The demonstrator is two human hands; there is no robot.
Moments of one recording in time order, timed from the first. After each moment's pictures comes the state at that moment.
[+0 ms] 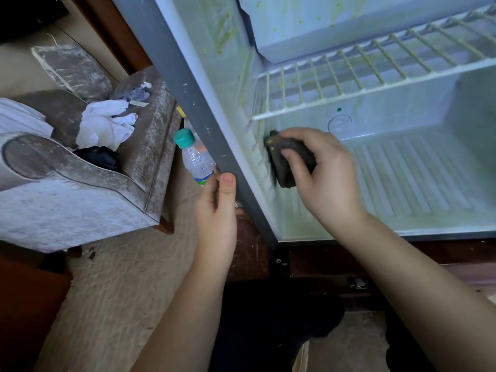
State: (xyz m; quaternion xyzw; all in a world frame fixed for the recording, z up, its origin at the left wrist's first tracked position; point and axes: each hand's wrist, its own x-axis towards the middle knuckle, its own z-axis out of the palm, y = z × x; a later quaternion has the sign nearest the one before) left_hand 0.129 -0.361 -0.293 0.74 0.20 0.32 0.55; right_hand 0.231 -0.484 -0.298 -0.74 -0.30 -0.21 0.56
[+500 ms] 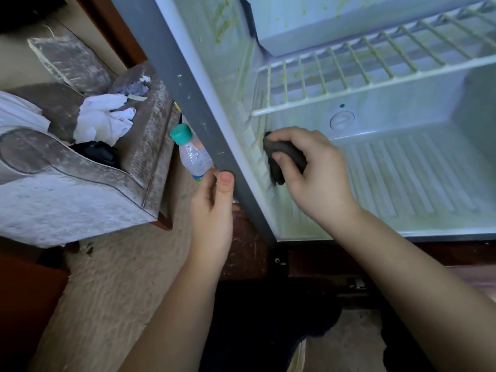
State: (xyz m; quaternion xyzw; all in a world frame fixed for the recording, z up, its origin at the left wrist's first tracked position) left_hand 0.130 -0.356 -0.294 0.75 0.18 0.33 0.54; right_hand 0.232 -0.475 -0.298 -0.74 -0.33 -0.18 0.56
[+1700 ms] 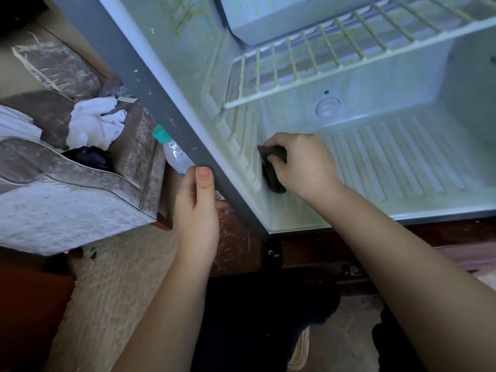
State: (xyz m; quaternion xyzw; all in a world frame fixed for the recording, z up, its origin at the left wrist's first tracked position) left_hand 0.128 -0.361 -0.292 0.76 0.19 0.32 0.54; right_hand 0.261 -0.472 -0.320 -0.86 -0.28 -0.05 0.42
